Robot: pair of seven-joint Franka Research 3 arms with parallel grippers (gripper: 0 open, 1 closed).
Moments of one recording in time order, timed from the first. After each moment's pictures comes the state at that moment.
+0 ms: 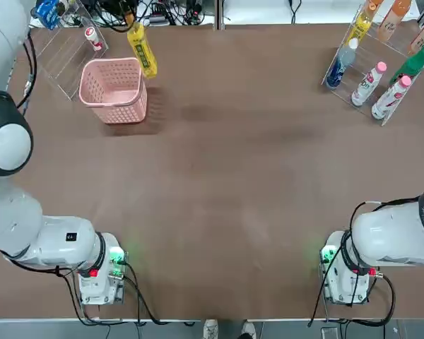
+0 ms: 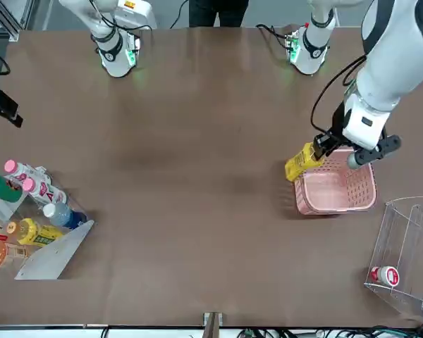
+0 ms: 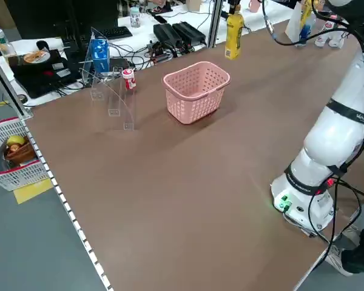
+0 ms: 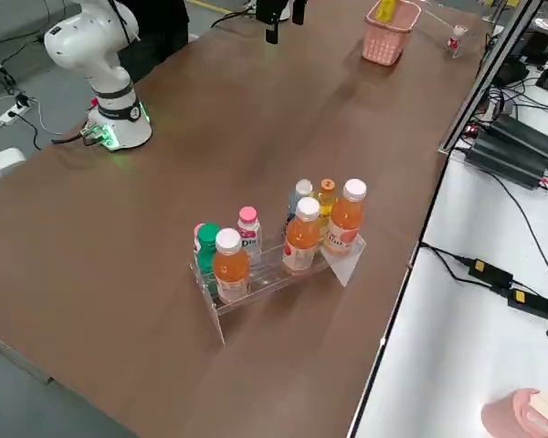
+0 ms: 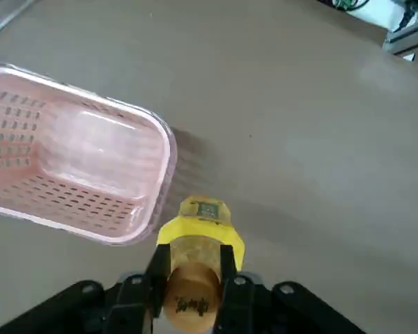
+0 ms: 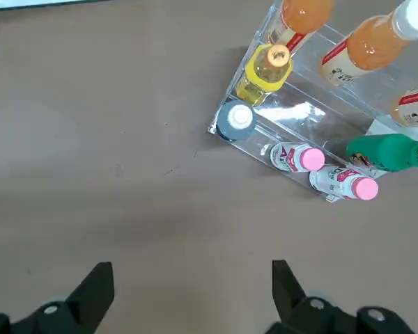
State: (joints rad) left arm -0.01 0.14 -0.34 -1.55 -0.02 1.77 -0.67; right arm -0.08 0.05 0.05 -1.36 0.00 1.45 0.05
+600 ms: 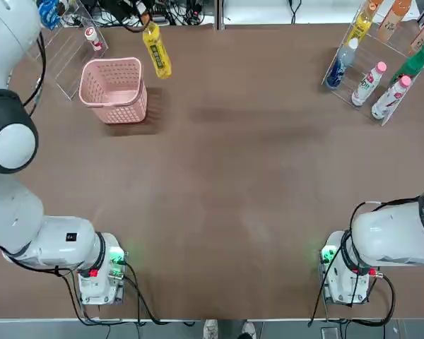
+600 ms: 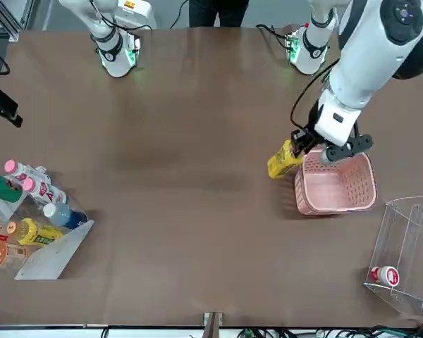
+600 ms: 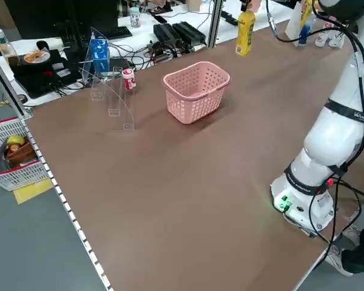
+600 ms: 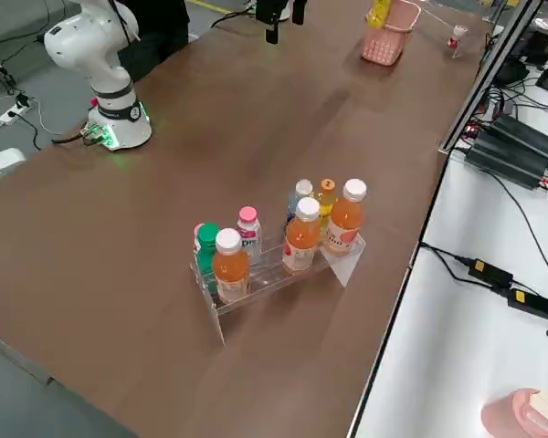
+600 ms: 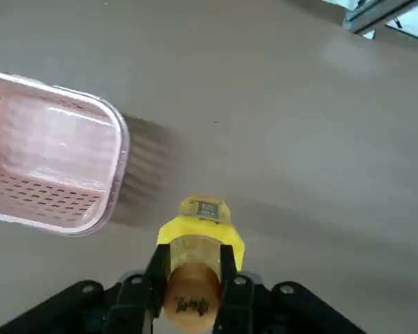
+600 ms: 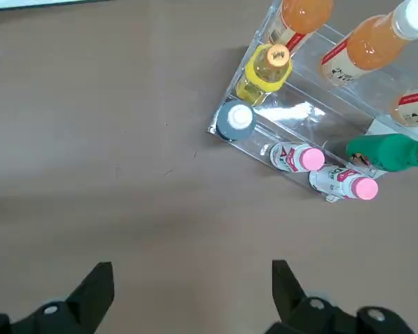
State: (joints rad) left arm -0.01 0.19 -0.46 -1.49 0.01 1.78 -0.71; right arm -0.08 0.05 0.05 -1.36 0.00 1.45 0.05
